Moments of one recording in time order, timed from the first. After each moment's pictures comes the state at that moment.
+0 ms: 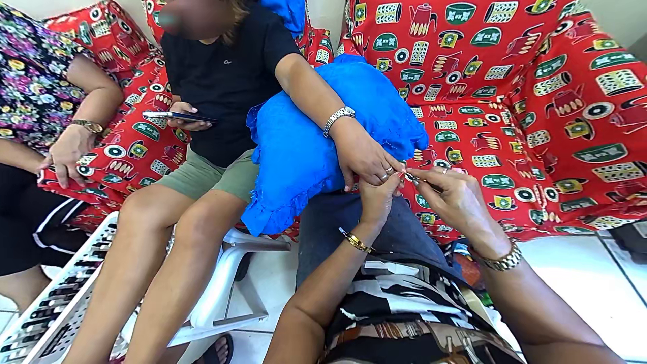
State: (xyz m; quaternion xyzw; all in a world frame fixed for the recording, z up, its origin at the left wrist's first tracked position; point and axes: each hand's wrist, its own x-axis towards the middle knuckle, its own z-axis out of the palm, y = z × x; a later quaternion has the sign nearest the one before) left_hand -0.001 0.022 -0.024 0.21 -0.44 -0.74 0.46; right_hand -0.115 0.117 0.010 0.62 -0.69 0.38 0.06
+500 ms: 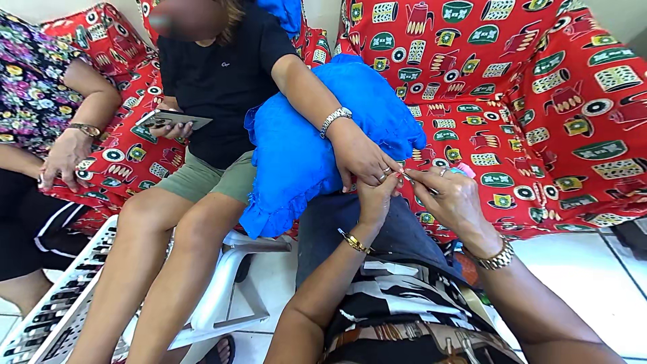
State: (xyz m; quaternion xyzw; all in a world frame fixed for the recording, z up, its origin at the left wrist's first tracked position) left_hand 0.000 0.021 -0.025 0.21 -0.45 -0.74 0.46; right_hand -0.114 0.113 -0.001 0.62 -0.68 0.37 0.15
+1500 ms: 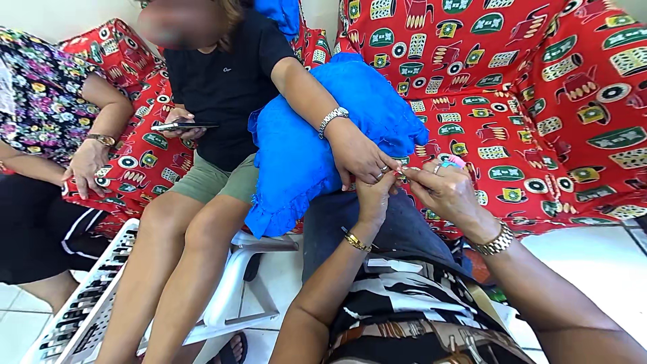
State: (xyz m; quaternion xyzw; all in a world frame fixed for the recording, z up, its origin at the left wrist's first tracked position) left_hand 0.002 0.020 -0.022 0.23 -0.44 -0.74 0.45; right_hand -0.125 0.102 -0.012 0.67 -0.60 0.39 0.19
